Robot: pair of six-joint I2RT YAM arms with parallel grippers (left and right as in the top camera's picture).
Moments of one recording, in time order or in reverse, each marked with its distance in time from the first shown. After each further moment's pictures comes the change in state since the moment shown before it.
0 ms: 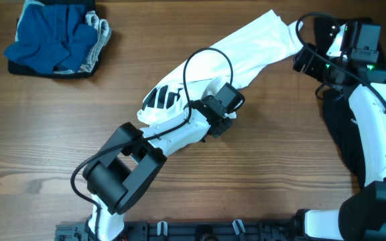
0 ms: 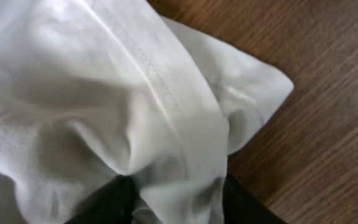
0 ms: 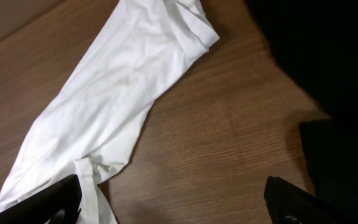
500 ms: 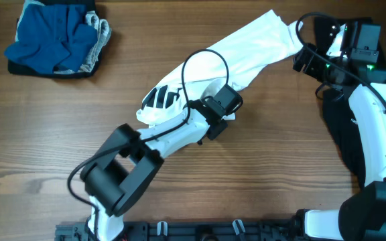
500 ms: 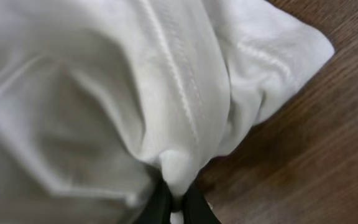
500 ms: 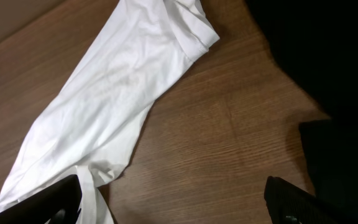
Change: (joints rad) left arm 0.000 -0.031 0.000 -0.101 -0.059 -0.053; right arm 0.000 0.000 0.000 0.001 0.000 0.000
